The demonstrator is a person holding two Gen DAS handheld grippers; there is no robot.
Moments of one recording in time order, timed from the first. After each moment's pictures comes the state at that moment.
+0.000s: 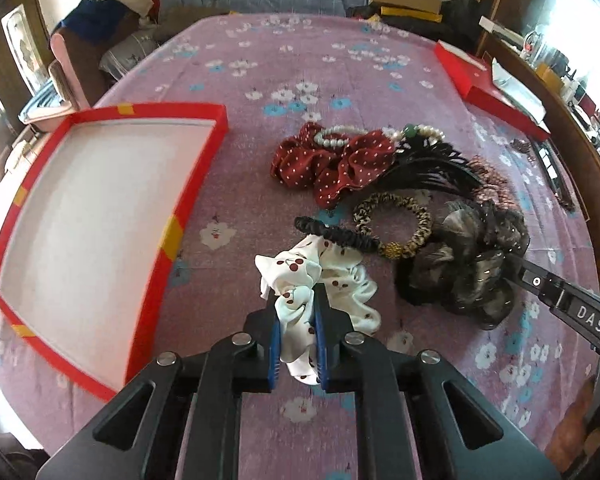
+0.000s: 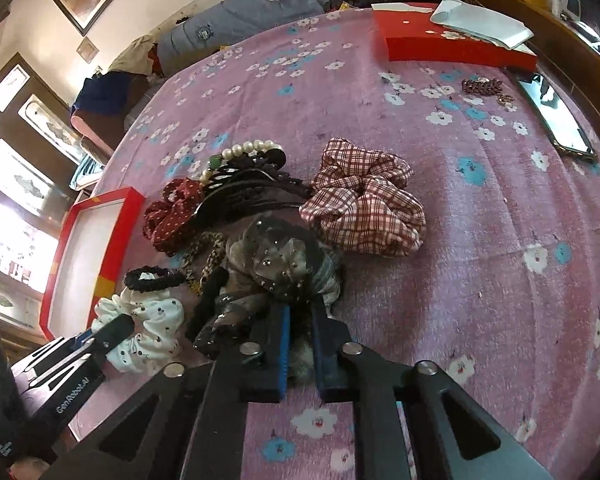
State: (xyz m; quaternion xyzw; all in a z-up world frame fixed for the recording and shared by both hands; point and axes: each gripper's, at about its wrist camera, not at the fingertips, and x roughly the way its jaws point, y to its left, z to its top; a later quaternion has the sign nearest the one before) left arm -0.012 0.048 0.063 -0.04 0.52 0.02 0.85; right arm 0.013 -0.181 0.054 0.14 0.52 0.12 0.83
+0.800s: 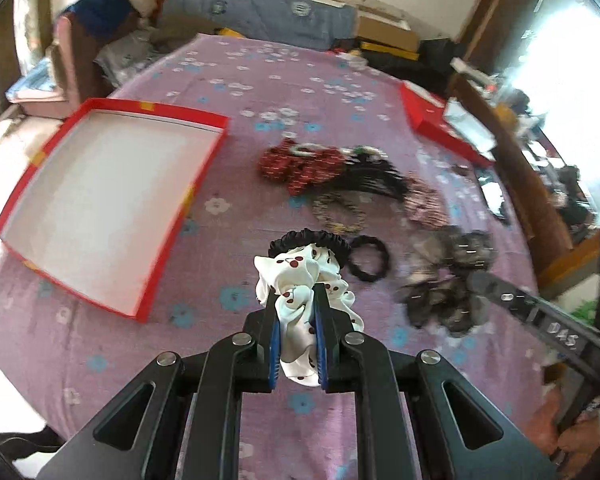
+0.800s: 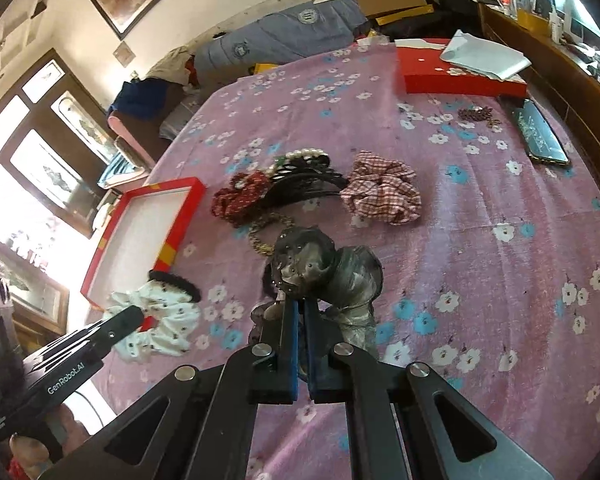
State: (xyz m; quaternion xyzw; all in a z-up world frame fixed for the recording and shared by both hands) left arm -0.085 0.059 0.107 -0.12 0.48 -0.04 0.87; right arm -0.058 -0.178 0.104 0.13 0.48 0.18 0.85
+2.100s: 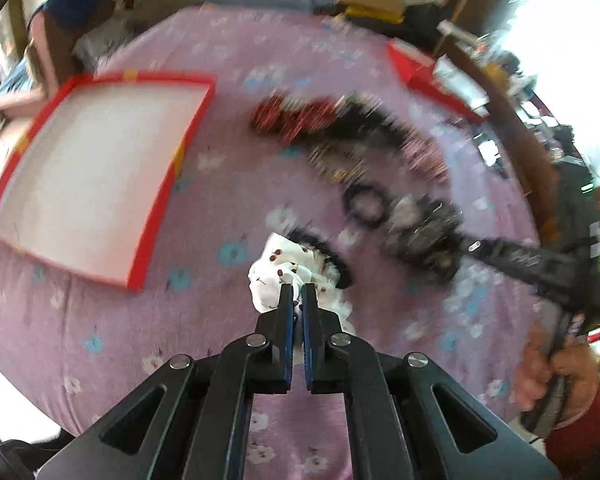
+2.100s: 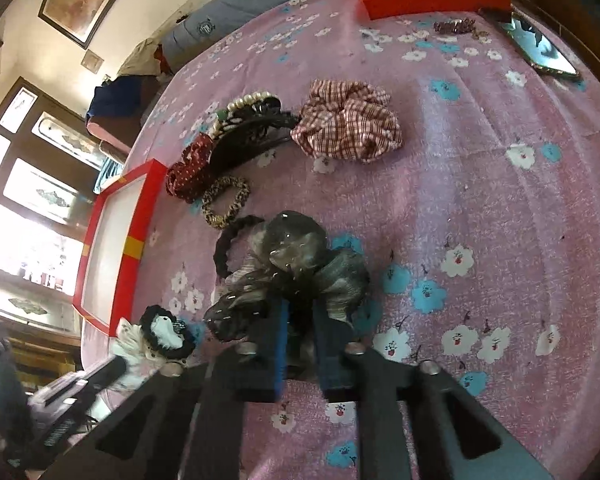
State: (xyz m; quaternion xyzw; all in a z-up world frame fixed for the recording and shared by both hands) left arm -0.101 0.054 0.101 -0.08 0.51 -0.07 0.85; right arm -0.036 -0.206 0.047 0.20 0.53 0.15 0.81
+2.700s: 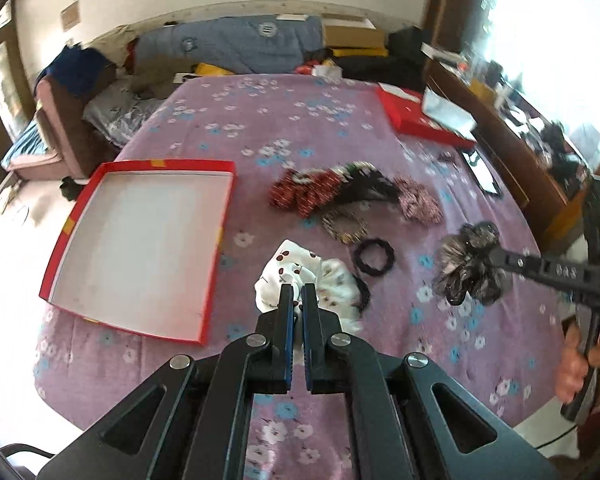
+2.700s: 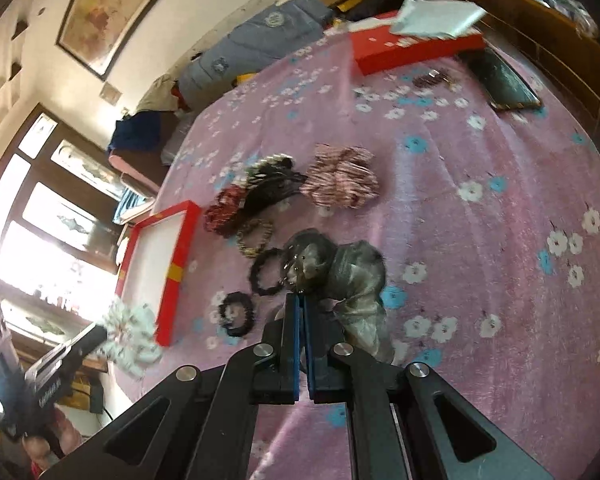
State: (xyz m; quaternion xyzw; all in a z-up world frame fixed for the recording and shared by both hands) left arm -0.107 0.079 0.157 -0.02 0.45 -0.05 0.89; right arm -0.070 -0.235 0.109 0.23 0.48 0.17 0.83
